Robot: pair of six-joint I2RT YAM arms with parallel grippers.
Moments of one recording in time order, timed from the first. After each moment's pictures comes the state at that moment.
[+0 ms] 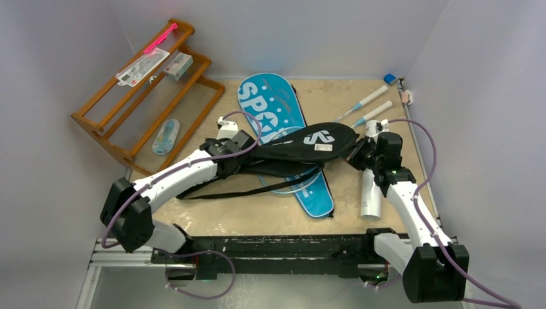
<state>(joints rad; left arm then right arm) -0.73 1.43 1.04 -0.87 -0.81 -0.62 0.03 0.99 0.63 -0.24 -0.35 0.74</state>
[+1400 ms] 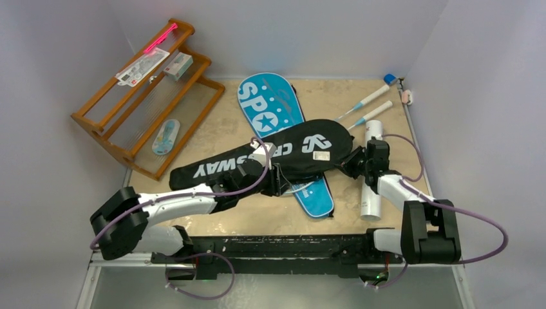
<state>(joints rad) -0.98 1.28 0.65 0.16 -0.04 -0.75 0.03 1.27 0.47 0.02 -0.32 0.89</state>
